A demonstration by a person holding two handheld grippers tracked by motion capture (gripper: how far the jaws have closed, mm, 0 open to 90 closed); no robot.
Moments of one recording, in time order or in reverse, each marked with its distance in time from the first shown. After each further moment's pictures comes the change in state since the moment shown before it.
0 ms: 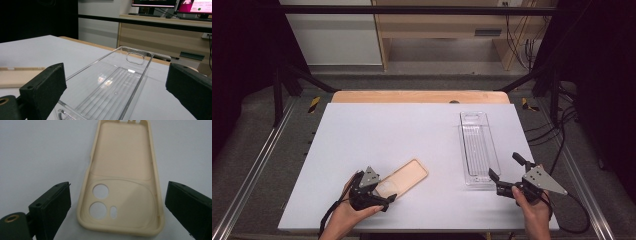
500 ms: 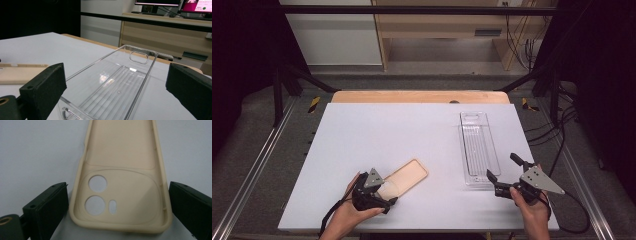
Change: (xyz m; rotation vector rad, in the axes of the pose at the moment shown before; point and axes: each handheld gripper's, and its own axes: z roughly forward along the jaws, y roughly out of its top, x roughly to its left) left arm 0.001 -0.001 0.009 0.048 -0.006 0.029; right arm 0.003 0.000 0.002 0.015 0.017 -0.015
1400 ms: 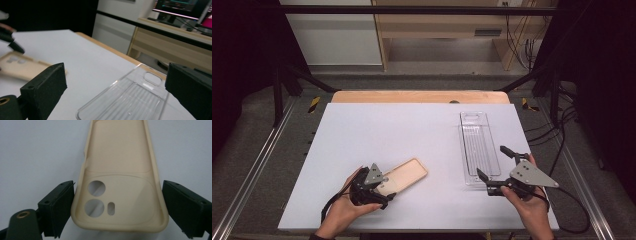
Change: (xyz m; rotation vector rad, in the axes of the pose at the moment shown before) left arm 0.004 0.025 -0.018 0.028 0.018 0.137; right arm 0.029 0.054 0.011 0.037 0.118 -0.176
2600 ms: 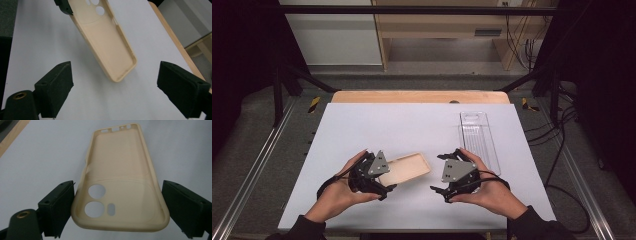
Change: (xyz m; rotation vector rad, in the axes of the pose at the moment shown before) left arm 0.001 0.057 -0.038 0.038 -0.003 0.210; right arm 0.077 0.052 0.087 0.317 0.460 -0.386
